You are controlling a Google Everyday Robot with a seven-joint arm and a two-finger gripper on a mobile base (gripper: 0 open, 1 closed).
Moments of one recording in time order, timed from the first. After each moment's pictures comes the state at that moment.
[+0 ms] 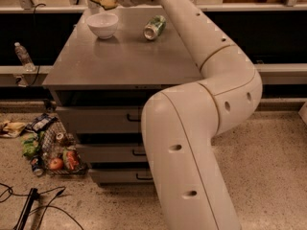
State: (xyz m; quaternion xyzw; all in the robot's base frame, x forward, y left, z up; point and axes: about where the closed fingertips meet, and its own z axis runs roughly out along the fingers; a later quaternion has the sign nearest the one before) arm 0.908 0.142 0.985 -0.33 0.74 0.23 0.55
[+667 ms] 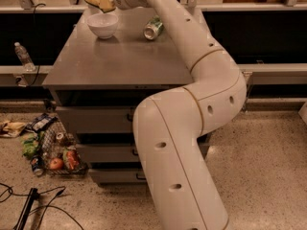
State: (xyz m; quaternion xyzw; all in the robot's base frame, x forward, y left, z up) arm 0.925 0.153 0.969 -0.33 0.74 0.21 0.55
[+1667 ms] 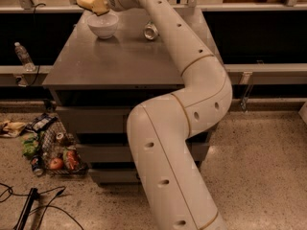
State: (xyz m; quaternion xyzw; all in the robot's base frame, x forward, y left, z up) arm 0.926 0.174 0.959 -0.36 0.73 0.22 0.54
